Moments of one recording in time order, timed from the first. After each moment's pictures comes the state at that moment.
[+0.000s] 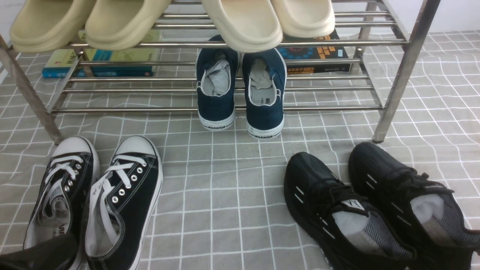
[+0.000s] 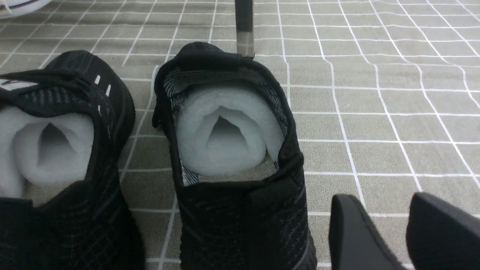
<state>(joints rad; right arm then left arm) 0.05 -0.01 0.02 0.01 0.39 0.04 -0.35 0.25 -0.20 0.01 0.38 -0.28</state>
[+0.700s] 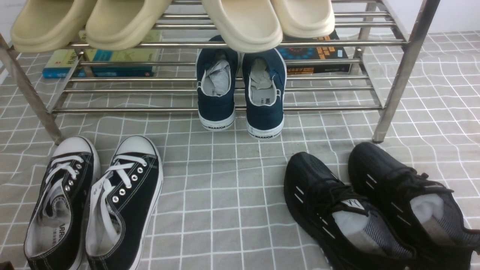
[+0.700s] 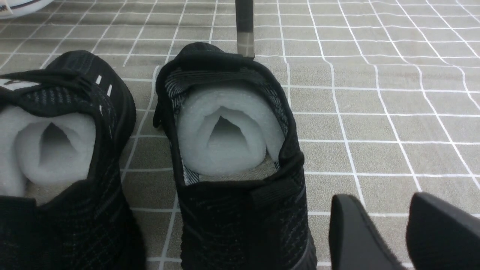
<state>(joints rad) 0.05 -0.01 0.02 0.01 0.39 0.04 0.02 -0.01 0.03 0.21 0.37 -0.27</state>
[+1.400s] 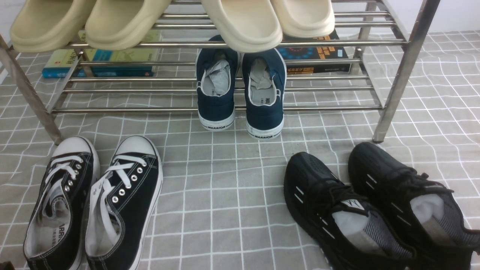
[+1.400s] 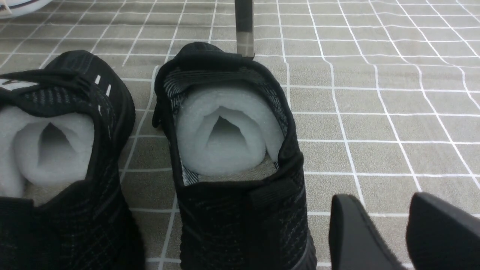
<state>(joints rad) 0.05 -0.01 0.02 0.01 0.39 0.04 0.02 -0.01 0.03 0.21 0.37 -0.27</state>
